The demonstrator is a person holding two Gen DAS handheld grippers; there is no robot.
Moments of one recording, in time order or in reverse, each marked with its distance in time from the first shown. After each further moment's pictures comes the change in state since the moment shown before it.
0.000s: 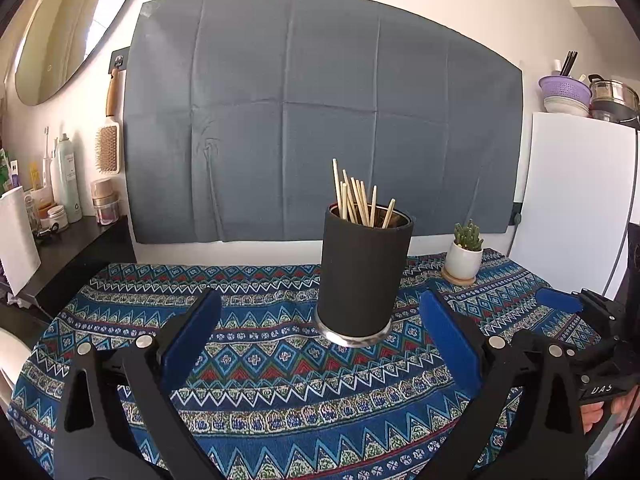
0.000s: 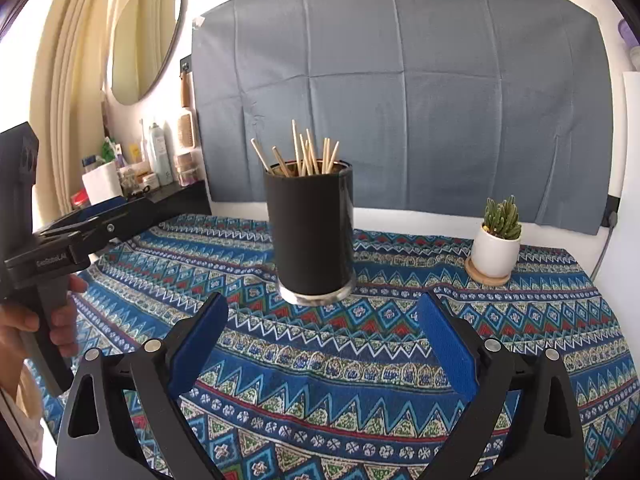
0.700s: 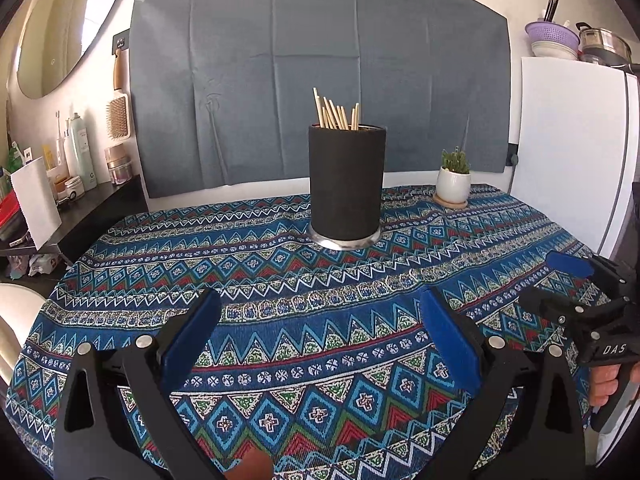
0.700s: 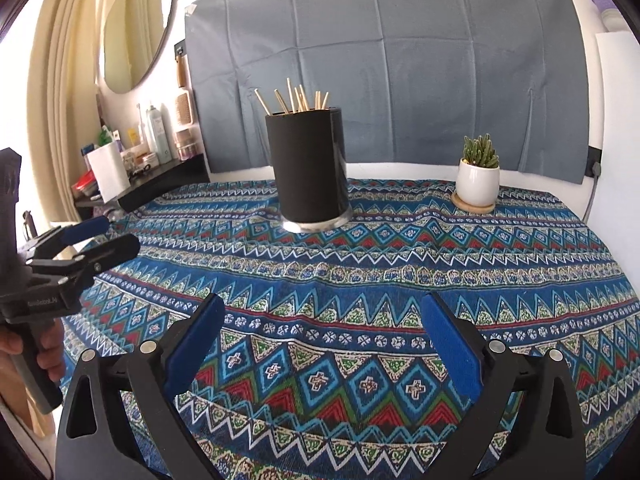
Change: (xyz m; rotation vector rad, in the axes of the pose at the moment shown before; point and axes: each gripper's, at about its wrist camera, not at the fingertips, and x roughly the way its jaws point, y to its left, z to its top) left arm -0.044 -0.032 -0.074 0.085 0.129 0.047; right arm -0.041 0.004 -0.067 0.072 0.058 -0.018
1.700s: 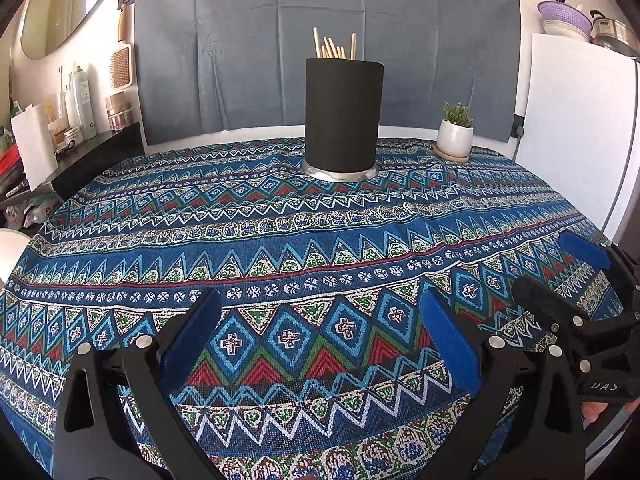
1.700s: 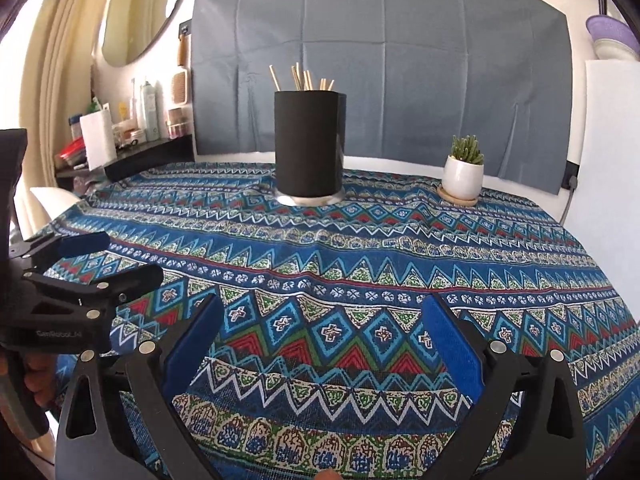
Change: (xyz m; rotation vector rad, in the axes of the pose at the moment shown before) left arm 0.008 -0.016 -0.046 -0.075 0.130 -0.006; right arm -0.007 0.036 -0.041 -0.086 -0.028 -0.119
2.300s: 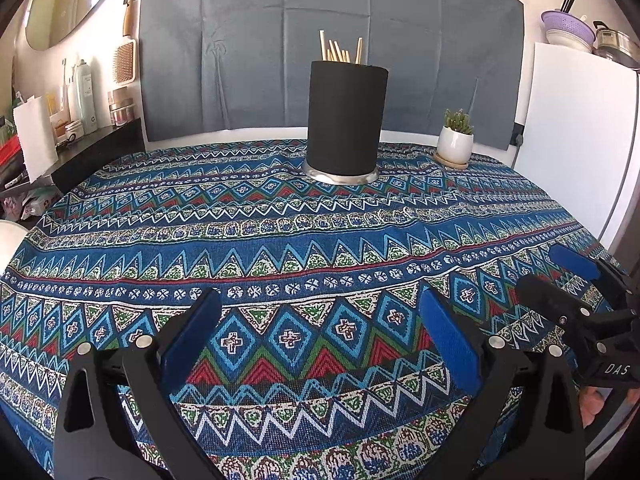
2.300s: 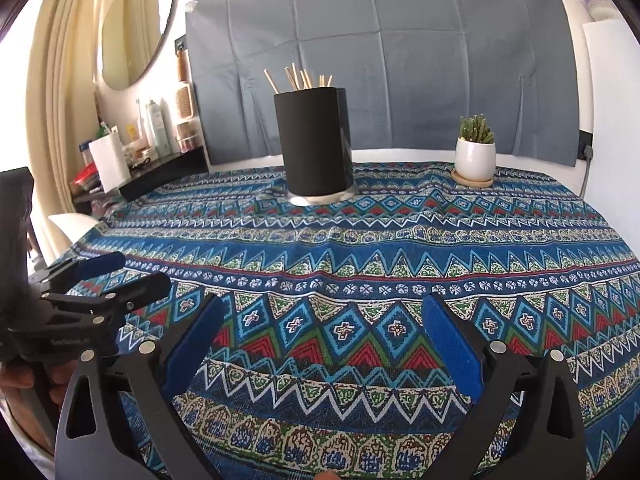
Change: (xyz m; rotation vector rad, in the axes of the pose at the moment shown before) left arm -0.003 0.001 0.000 -0.019 -0.009 -0.001; right arm 0.003 -0.014 0.001 0.096 0.021 0.091
